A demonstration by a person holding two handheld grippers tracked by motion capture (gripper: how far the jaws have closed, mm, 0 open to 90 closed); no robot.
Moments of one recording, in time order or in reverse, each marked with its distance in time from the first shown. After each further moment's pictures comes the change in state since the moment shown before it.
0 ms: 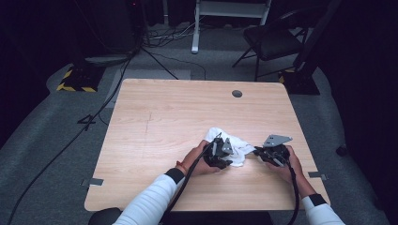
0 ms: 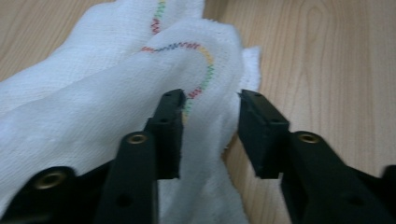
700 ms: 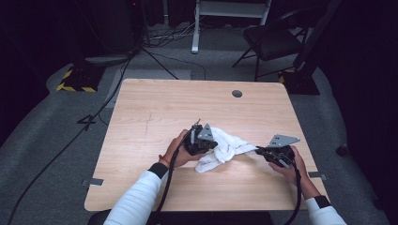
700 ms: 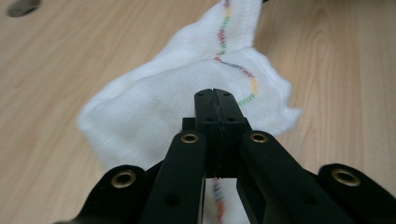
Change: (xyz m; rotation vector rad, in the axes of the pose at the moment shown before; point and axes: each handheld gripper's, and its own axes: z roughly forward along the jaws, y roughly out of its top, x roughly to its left) left arm 0.034 -0.025 -0.076 -0.149 0.072 -0.059; right arm 0.003 0.004 -0.023 -0.077 0.028 0.004
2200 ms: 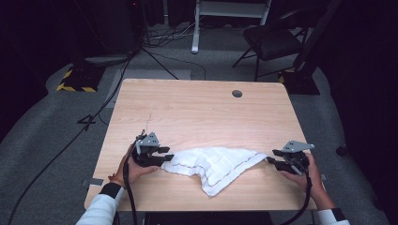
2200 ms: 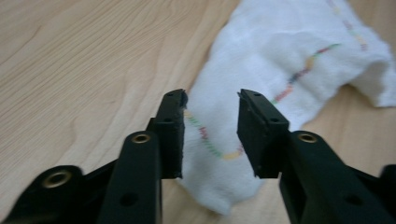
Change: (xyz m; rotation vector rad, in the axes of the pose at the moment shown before) left arm 0.013 -0.121 -0.087 -0.017 0.028 -0.281; right arm -0.005 -0.030 -0.032 0.092 -0.112 0.103
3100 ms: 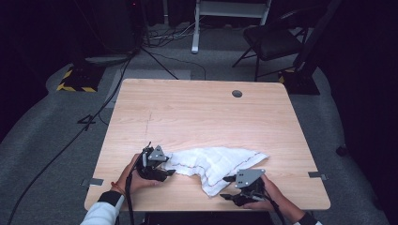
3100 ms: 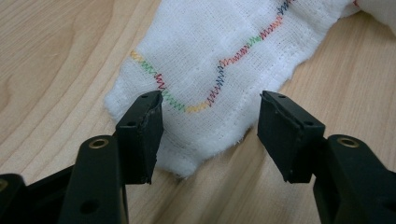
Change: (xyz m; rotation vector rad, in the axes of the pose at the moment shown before) left arm -0.023 -0.022 0.019 0.130 0.036 0.070; right arm 0.155 0.040 0.027 -0.073 0.467 -0.401
